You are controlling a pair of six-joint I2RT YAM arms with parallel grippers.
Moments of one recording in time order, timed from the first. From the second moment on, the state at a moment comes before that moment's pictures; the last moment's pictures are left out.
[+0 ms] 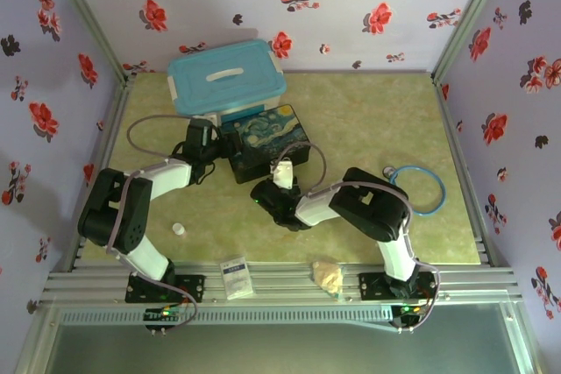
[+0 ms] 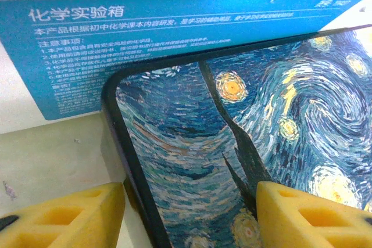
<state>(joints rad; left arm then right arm) -0.36 1.63 0.80 0.22 0.05 -0.43 1.06 1.98 0.89 0.26 0.79 0.68</state>
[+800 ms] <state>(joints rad) -0.36 1.64 0.80 0.23 0.05 -0.43 0.73 1.68 0.48 0.68 0.35 0.80</state>
